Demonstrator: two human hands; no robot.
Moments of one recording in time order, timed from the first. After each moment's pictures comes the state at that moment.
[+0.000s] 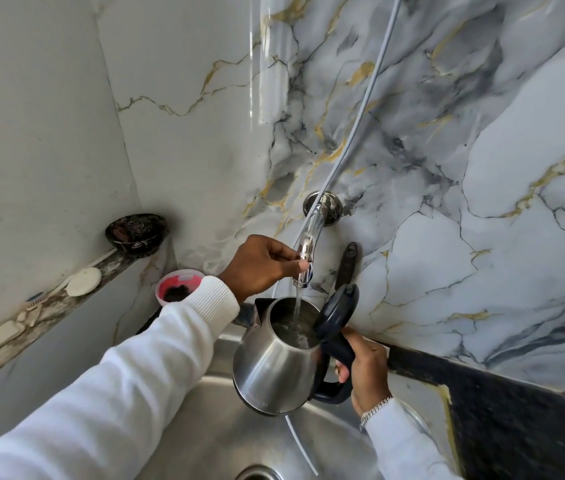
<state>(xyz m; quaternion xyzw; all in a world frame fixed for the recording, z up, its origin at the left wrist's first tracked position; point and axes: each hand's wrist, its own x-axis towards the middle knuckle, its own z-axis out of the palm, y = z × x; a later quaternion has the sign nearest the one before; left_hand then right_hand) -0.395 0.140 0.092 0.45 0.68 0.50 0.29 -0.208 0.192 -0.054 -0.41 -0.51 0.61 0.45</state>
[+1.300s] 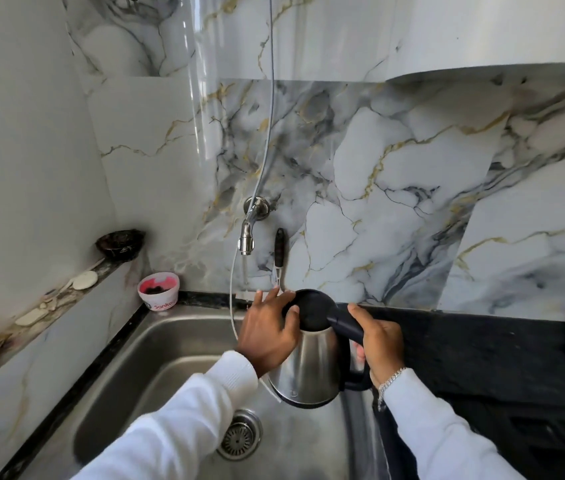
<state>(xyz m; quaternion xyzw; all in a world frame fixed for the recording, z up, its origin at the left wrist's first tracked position) -0.205 -0.027 0.065 0.62 0.67 0.40 0.08 -0.036 0.062 0.019 -0.49 -0.47 0.51 0.54</state>
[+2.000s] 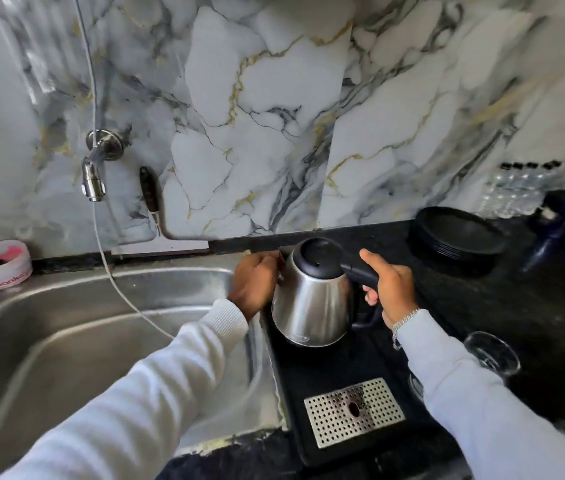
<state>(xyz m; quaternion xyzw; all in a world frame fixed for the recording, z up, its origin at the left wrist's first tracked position) -0.033 0.011 0.039 0.47 0.55 0.49 0.48 0.190 0.030 0.021 -0.57 -0.39 0.43 0.58</state>
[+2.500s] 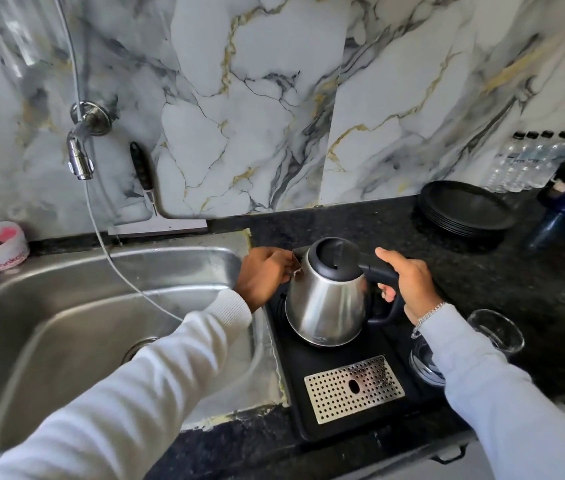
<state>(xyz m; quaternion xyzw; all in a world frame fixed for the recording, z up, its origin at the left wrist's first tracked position) -0.017 0.005 0.028 0.46 0.56 0.45 0.51 0.228 0.027 -0.004 -0.61 -0.42 0.45 0.50</state>
